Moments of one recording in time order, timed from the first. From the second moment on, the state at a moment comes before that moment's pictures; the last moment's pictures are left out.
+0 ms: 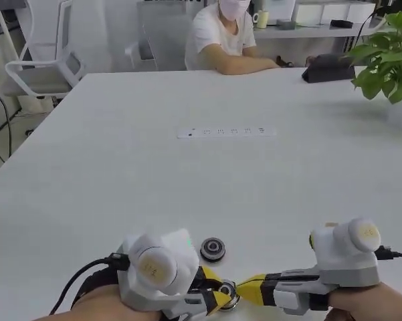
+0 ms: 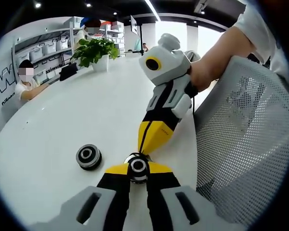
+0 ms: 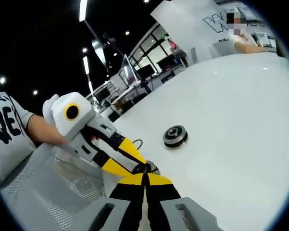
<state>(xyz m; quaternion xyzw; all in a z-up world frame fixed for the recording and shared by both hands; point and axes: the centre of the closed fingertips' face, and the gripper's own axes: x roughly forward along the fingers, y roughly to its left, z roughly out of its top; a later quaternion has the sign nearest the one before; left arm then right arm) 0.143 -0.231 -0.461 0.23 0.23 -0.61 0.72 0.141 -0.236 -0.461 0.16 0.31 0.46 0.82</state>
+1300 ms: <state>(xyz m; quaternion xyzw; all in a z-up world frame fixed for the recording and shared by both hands) 0.144 -0.232 -0.463 0.22 0.23 -0.61 0.72 0.137 -0.225 -0.452 0.15 0.29 0.49 0.81</state>
